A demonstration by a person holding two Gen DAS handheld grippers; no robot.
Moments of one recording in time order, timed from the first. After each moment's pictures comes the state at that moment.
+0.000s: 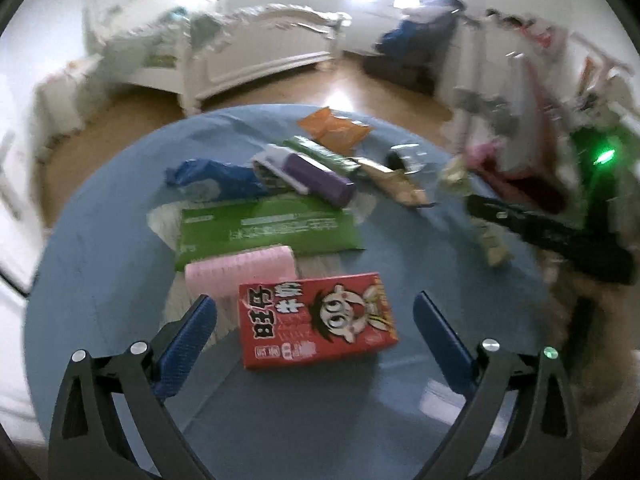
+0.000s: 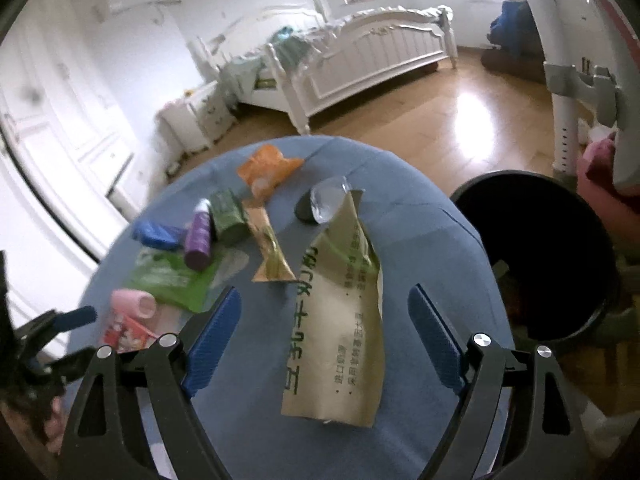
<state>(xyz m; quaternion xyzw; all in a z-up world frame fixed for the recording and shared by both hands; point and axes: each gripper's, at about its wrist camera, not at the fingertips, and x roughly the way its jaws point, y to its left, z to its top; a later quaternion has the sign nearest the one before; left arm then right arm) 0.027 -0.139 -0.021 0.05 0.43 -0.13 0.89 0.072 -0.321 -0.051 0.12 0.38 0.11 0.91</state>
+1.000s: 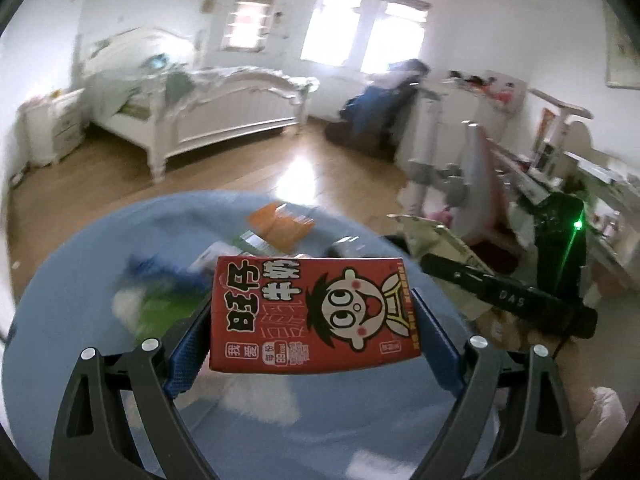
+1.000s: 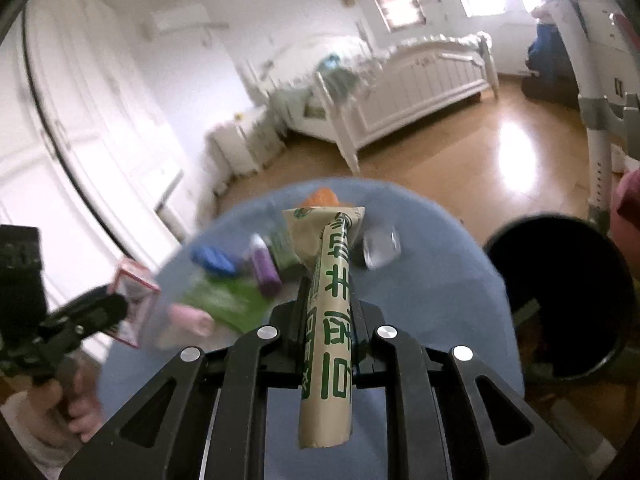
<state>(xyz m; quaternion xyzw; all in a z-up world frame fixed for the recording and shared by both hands) 0.034 -0.154 0.042 -0.03 0.31 -0.24 0.92 0.057 -0.344 -0.005 0.15 0.28 0.20 0.93</state>
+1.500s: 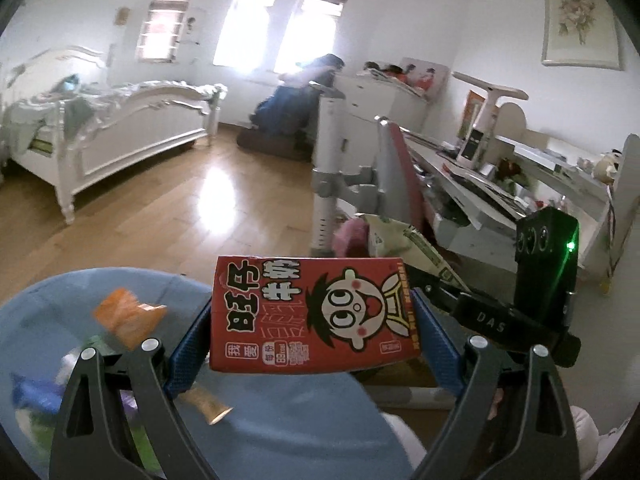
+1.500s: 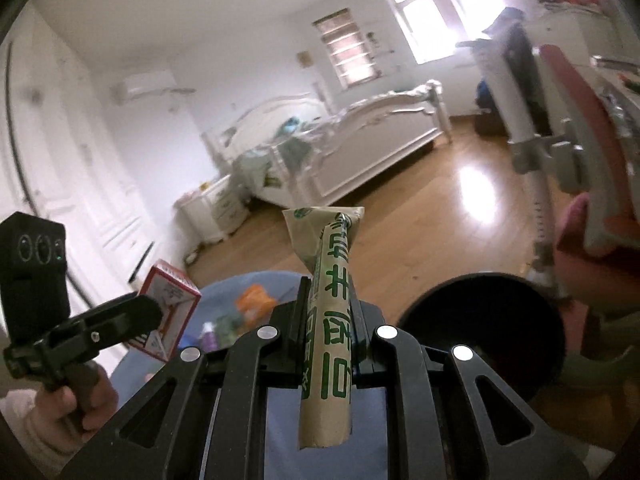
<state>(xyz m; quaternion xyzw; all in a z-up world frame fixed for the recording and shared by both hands) 0.091 -0.288 0.066 -0.01 0.30 -0.38 0.88 0.042 -0.464 0.029 0.19 0.21 0.10 0.95</state>
